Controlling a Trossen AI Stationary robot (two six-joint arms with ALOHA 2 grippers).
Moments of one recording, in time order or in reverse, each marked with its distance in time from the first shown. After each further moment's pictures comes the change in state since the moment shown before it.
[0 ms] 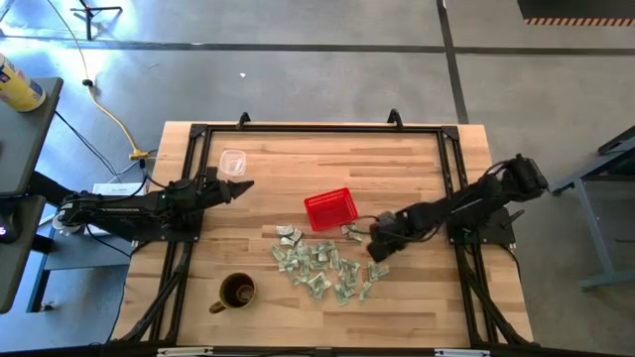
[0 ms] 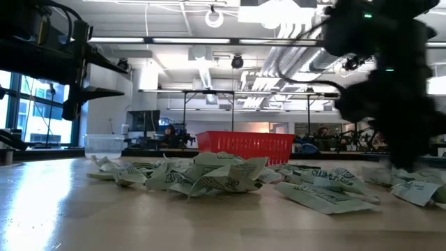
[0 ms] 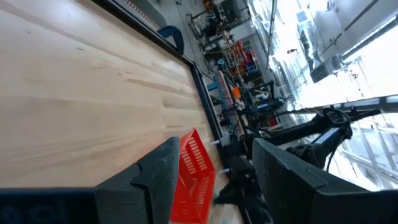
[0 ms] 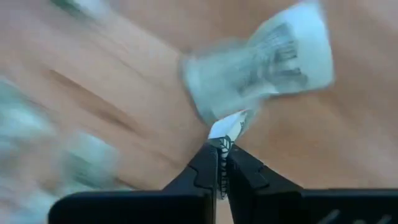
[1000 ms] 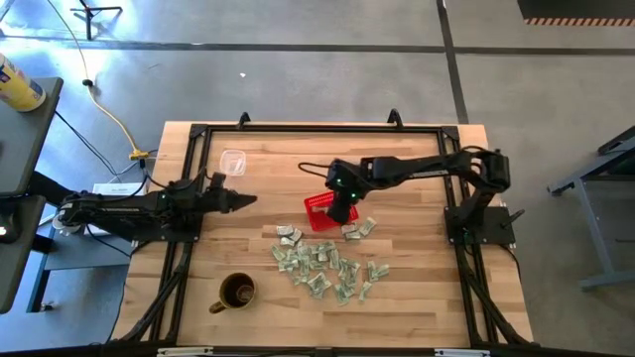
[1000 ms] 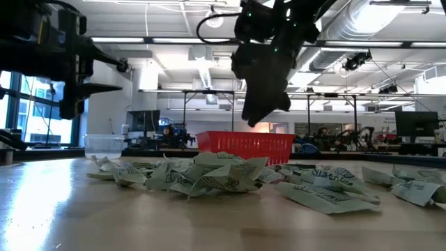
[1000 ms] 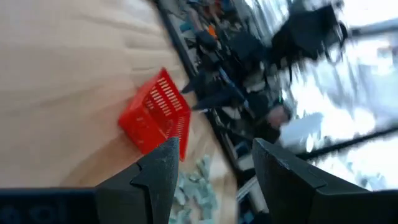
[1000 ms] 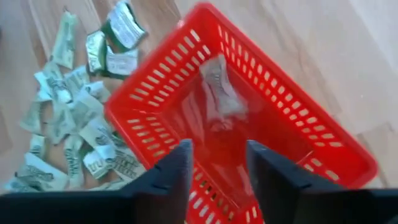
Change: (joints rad) left arm 0.000 0.000 0.001 0.012 0.309 0.096; right arm -0.368 0.238 0.543 -0.085 -0.104 -0.897
